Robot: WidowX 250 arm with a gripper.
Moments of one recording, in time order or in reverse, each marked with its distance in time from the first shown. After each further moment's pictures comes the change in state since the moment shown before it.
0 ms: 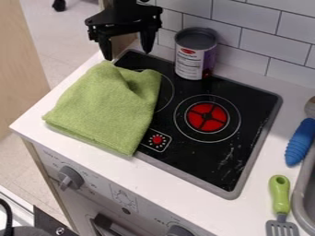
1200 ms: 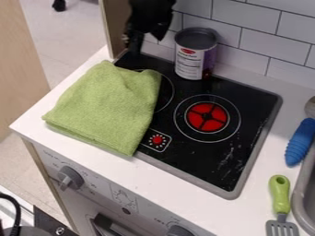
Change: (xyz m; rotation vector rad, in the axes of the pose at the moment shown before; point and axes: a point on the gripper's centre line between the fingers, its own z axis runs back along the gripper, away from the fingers) arm 0.022 -0.050 -0.026 0.133 -0.150 0.530
